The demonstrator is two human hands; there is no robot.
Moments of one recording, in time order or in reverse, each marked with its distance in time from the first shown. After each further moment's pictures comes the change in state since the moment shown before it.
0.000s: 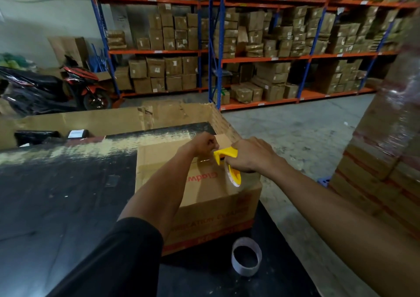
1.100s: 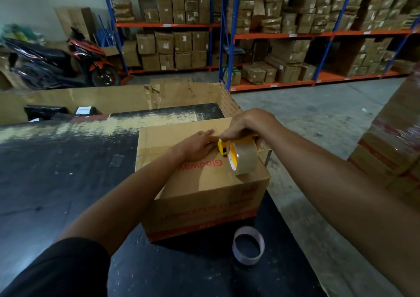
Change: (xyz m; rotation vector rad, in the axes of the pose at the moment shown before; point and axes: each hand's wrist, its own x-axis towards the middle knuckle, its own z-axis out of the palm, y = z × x) left_hand -0.048 -0.036 0.020 0.233 -0.165 0.067; right_hand 0.043 -0.043 -0.048 0.065 -0.638 0.236
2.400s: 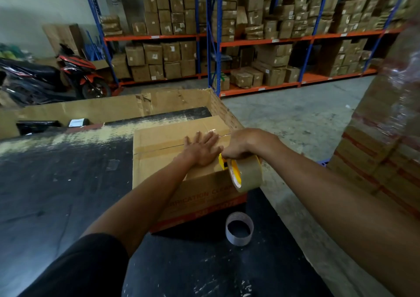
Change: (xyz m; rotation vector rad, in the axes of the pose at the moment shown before) left_hand -0.014 0.072 0.019 0.180 -0.086 -0.221; right_hand -0.072 0.037 0.057 -0.083 0.177 -0.067
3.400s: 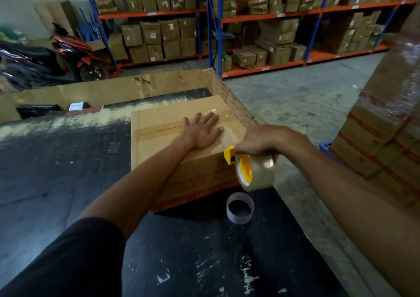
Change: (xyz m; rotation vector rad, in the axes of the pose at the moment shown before) left_hand 0.004 -0.005 0.008 0.025 0.069 0.011; right_hand 0.023 0.050 0.042 0.199 -0.077 -0.014
